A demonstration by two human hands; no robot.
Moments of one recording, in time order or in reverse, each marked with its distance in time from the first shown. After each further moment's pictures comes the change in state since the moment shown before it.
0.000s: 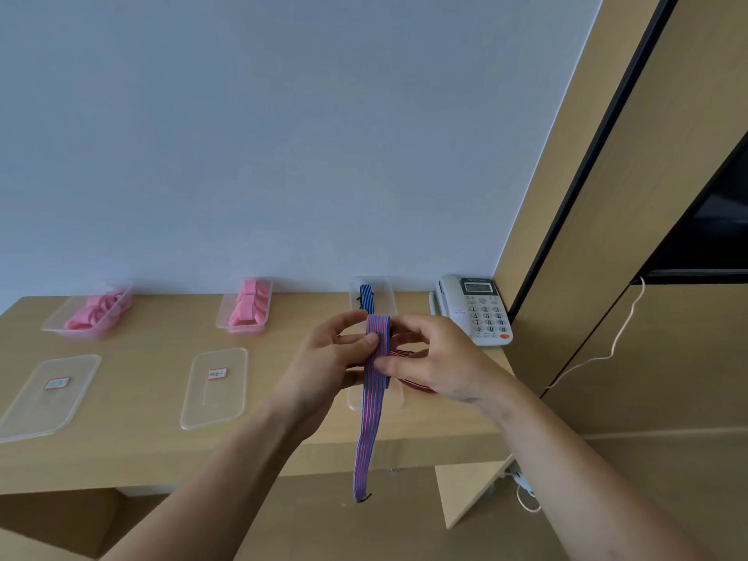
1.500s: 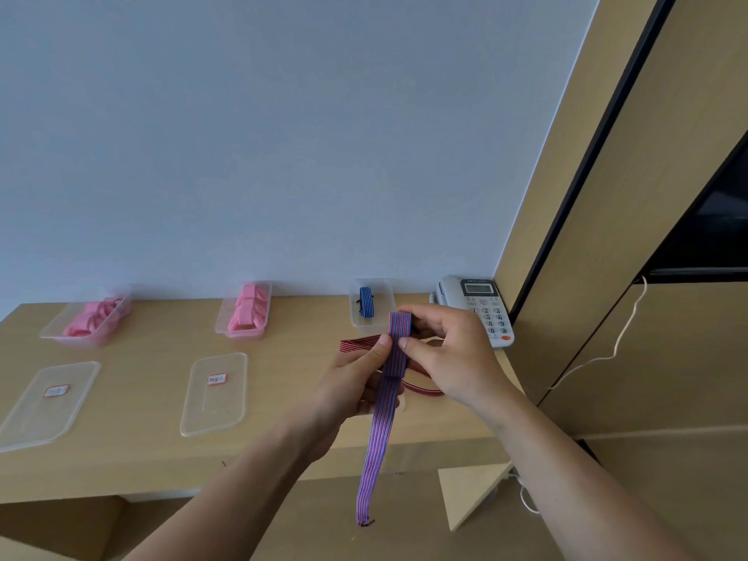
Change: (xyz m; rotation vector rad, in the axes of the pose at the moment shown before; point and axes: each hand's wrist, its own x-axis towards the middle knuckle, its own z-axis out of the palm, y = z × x) left_hand 0.000 -0.015 0.016 0.211 -0.015 -0.162; right_hand 0.004 0.005 0.002 -0.033 0.350 -0.107
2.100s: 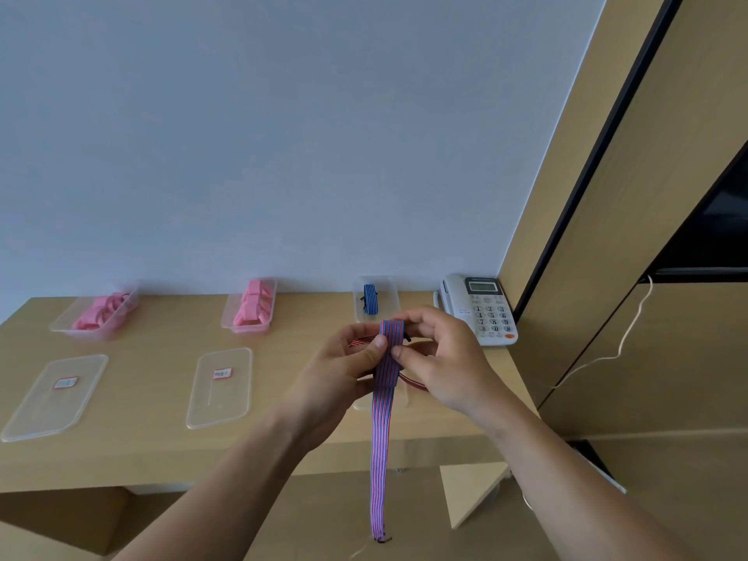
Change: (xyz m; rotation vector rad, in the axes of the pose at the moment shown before) left_hand -0.004 0.000 -0.010 -0.250 -0.017 0.135; right_hand -0.010 0.007 0.009 0.072 -0.084 0.089
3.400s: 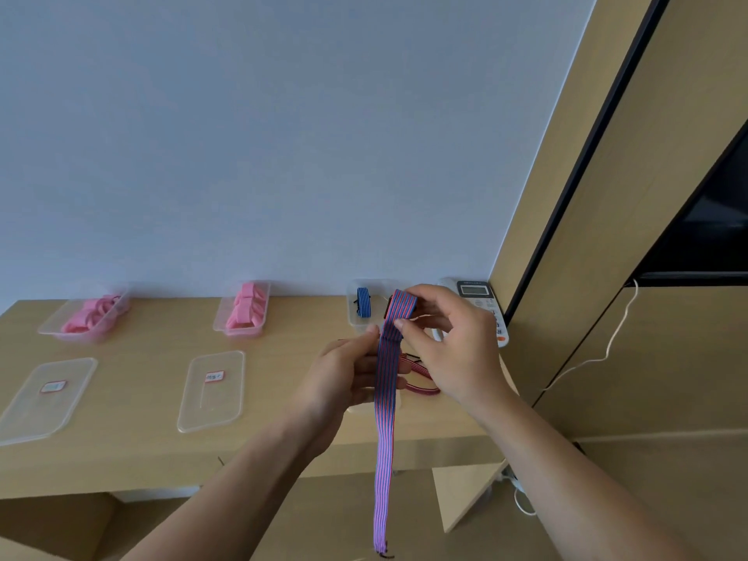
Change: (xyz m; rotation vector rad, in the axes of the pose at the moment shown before) left_hand -0.004 0.006 0.016 0.134 0.035 -0.086; right_hand 0.003 -0.013 -0.009 -0.212 0.316 -0.324
